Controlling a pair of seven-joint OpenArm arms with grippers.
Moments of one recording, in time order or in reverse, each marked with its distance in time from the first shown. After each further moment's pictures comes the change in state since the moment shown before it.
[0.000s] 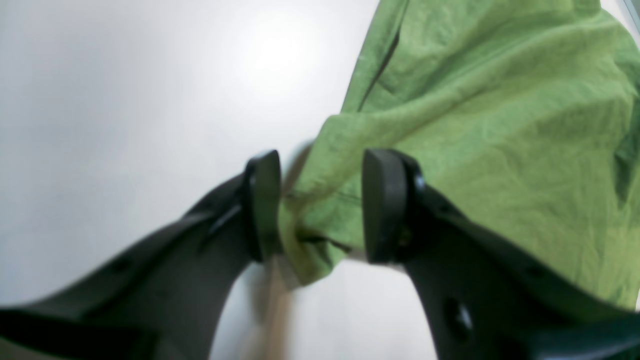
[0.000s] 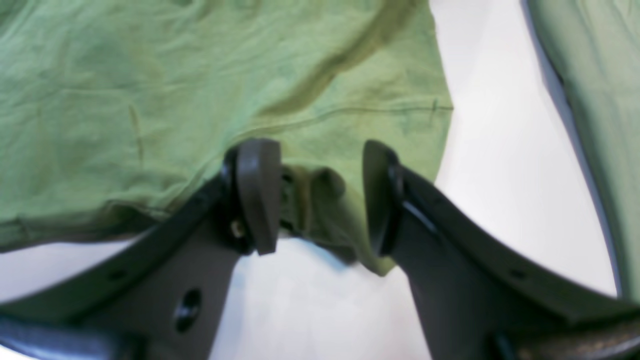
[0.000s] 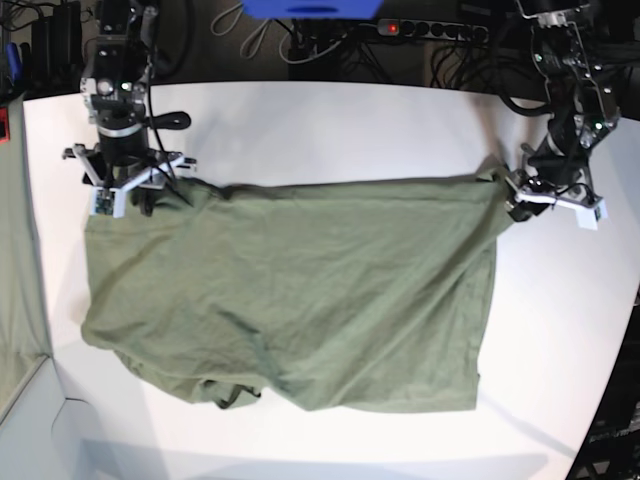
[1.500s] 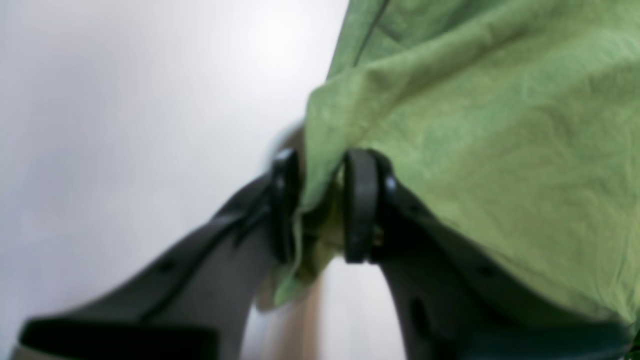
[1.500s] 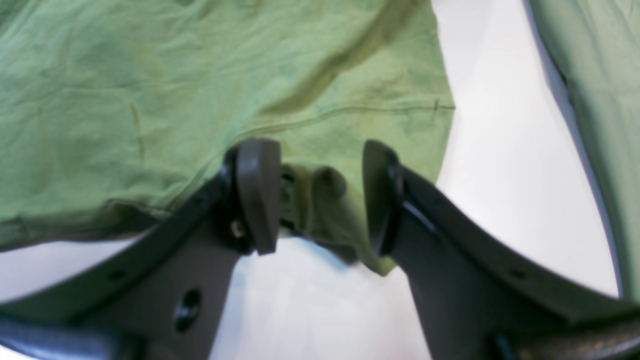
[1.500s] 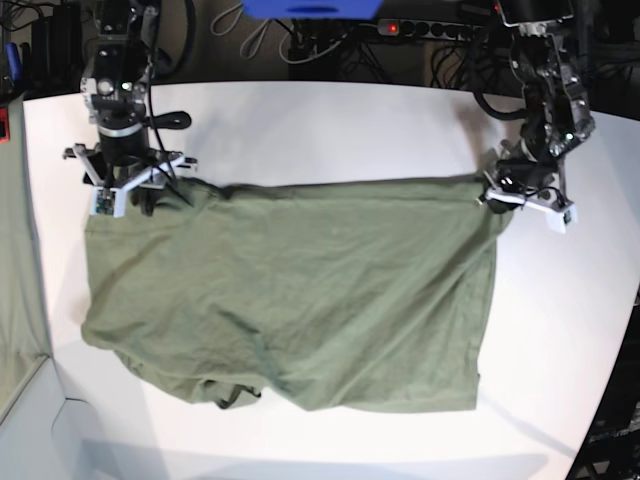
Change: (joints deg) left arm -2.4 2.6 4.4 -4.3 6.9 0.0 -0.2; right arm 0.0 0.0 0.0 0.0 0.0 0.0 0.0
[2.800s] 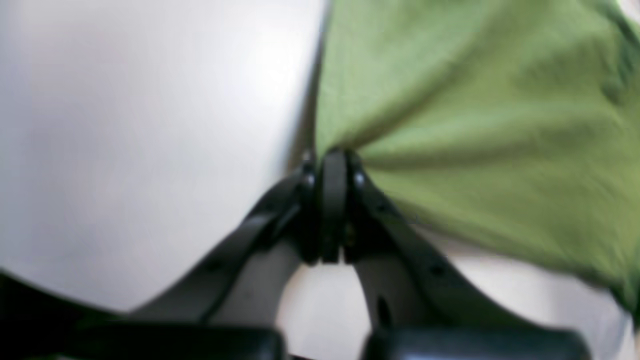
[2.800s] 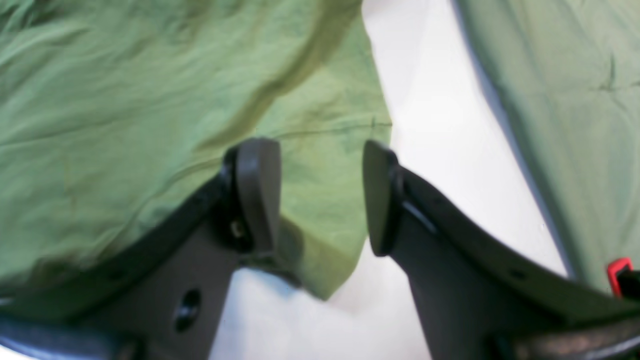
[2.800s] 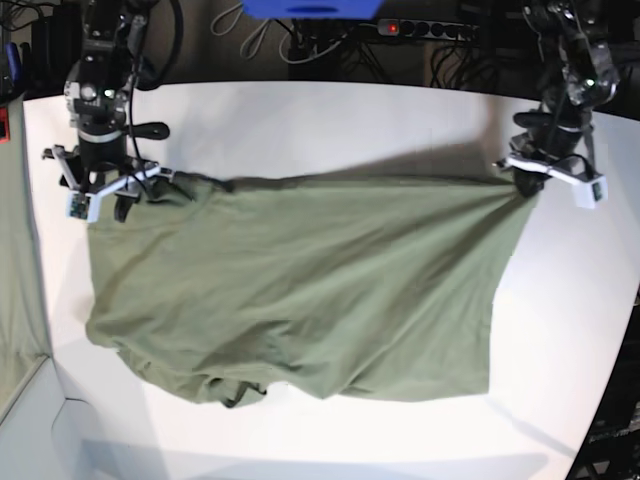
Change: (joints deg) left arm 13.3 -0.5 -4.5 21.4 -0.3 0.0 0.2; right arm 1.2 -0.3 5.2 0.0 -0.2 0.2 -0.2
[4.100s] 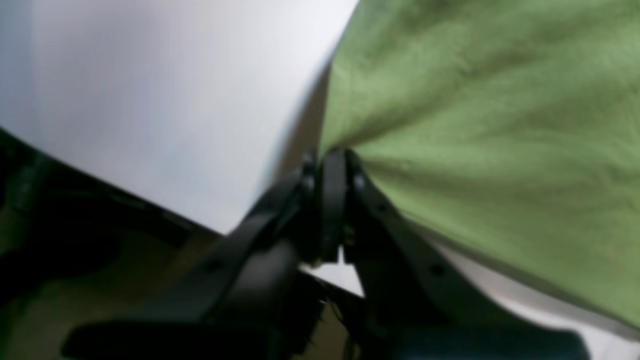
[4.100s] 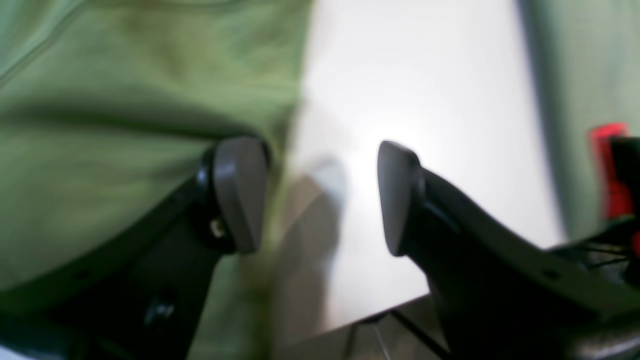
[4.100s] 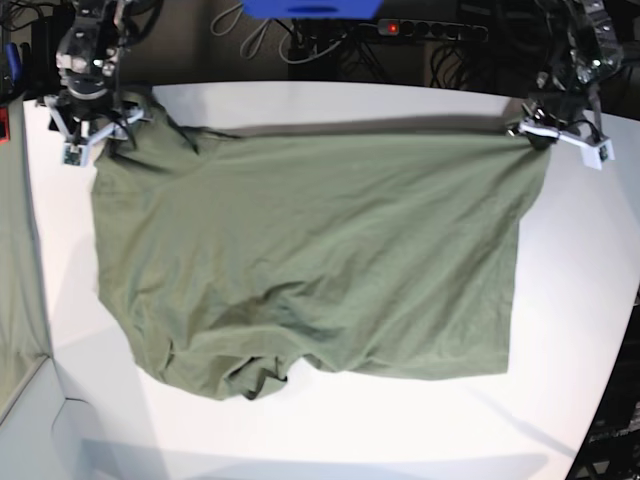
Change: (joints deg) left arm 4.8 -2.2 -3.2 -7.0 -0.4 -0.1 0.3; right arm -6.1 3.4 5.8 -8.3 0.0 0.4 0.3
